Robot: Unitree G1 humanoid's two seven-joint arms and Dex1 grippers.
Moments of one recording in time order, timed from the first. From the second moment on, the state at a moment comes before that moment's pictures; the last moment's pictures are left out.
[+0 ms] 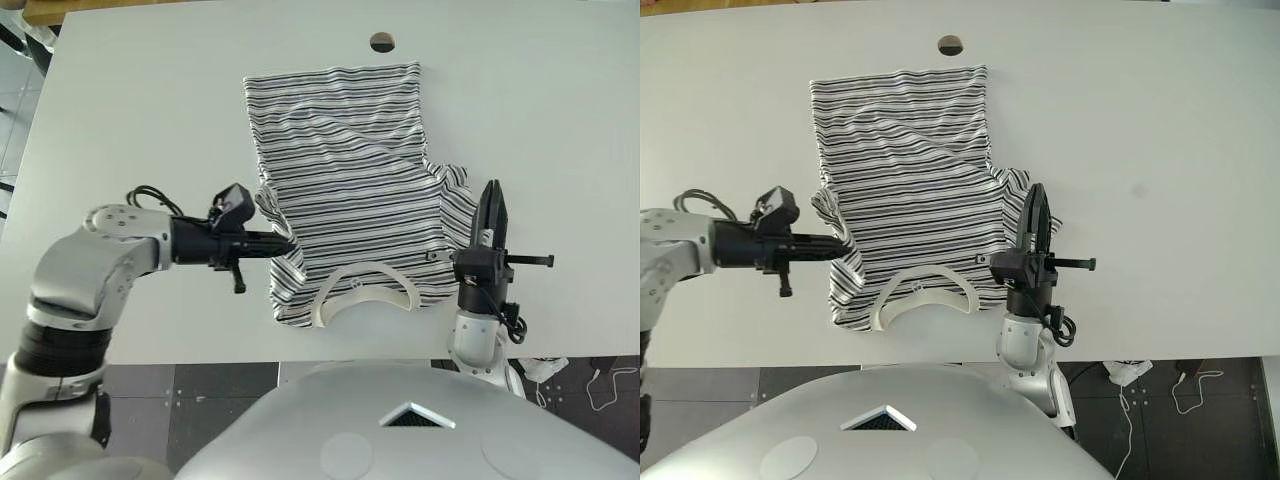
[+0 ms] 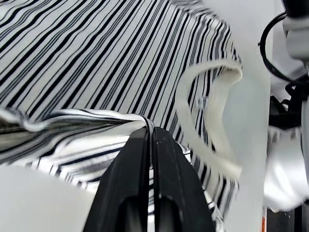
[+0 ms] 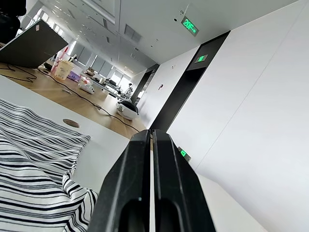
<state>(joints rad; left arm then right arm) -0.02 0.80 -0.12 -0.40 -0.55 0.92 -1.00 0.56 -0.05 0.25 -0.35 -0.70 -0.35 -0.40</state>
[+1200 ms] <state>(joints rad) 0.32 0.46 -0.09 -0.53 -0.65 0.77 -0.66 0.35 -0.45 -0.29 -0.27 0.73 0.77 0.50</state>
